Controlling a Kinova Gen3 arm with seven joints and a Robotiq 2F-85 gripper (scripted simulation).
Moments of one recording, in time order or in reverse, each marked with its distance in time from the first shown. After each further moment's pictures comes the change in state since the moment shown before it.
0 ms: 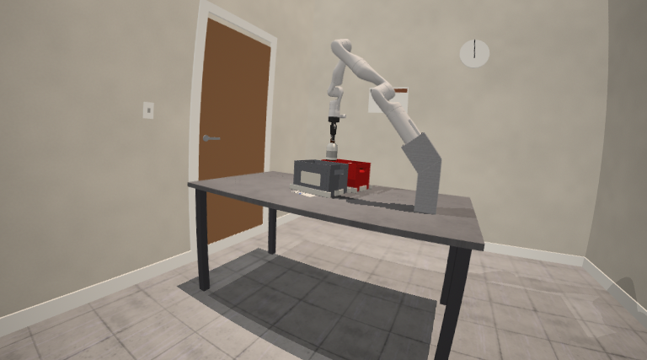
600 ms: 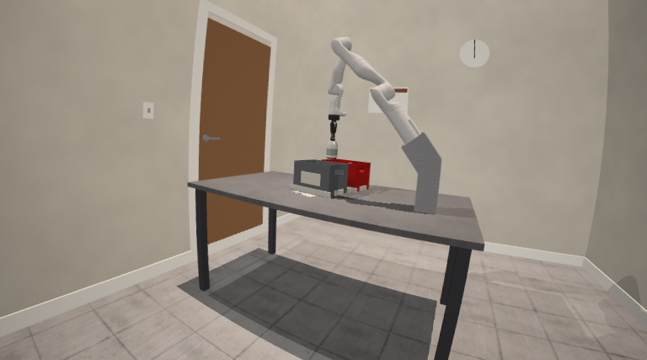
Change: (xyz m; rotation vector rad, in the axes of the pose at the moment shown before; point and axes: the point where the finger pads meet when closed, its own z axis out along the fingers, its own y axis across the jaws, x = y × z) arm 0.000 0.001 -0.014 0.001 0.000 0.000
